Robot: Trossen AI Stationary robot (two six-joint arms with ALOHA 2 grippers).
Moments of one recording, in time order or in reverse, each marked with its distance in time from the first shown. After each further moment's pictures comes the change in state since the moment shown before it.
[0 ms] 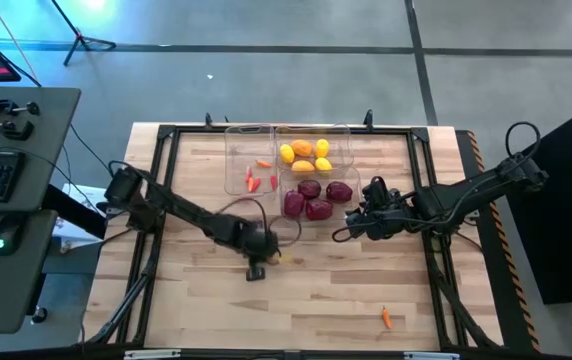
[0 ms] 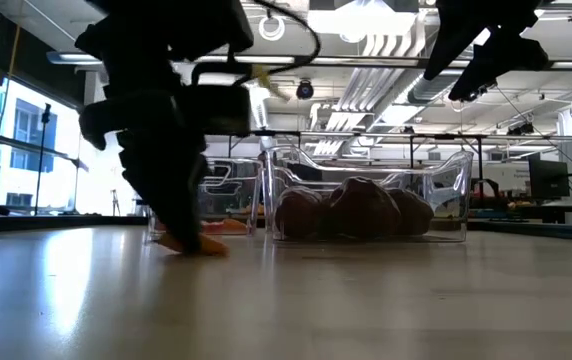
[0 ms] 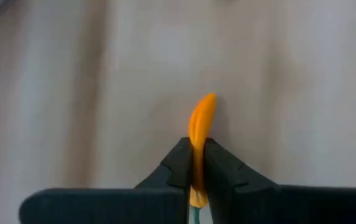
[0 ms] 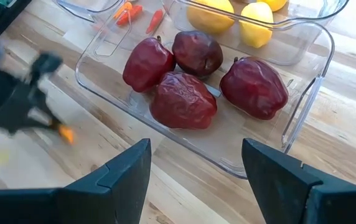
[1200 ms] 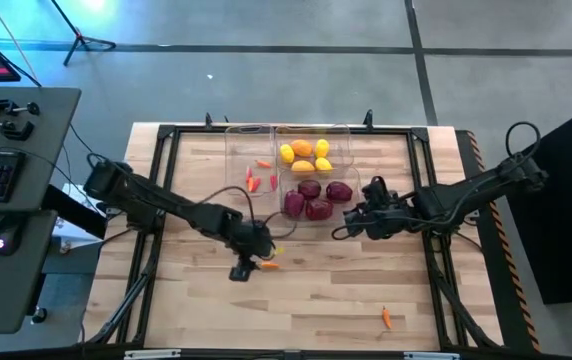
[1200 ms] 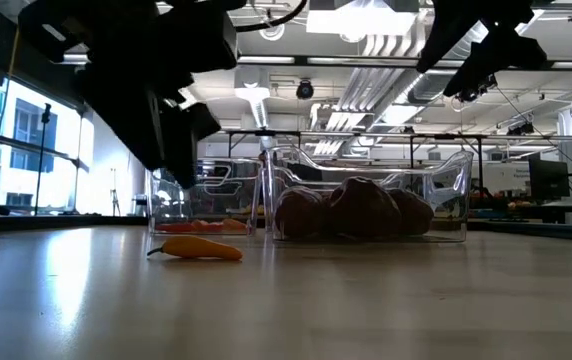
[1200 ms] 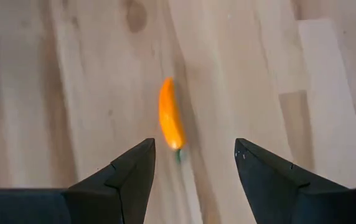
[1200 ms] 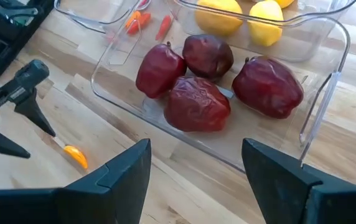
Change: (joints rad) left arm 0.006 -0.184 -0.002 -0.078 0.179 0.236; right arm -0.001 -0.002 0.000 0.046 0.001 0.050
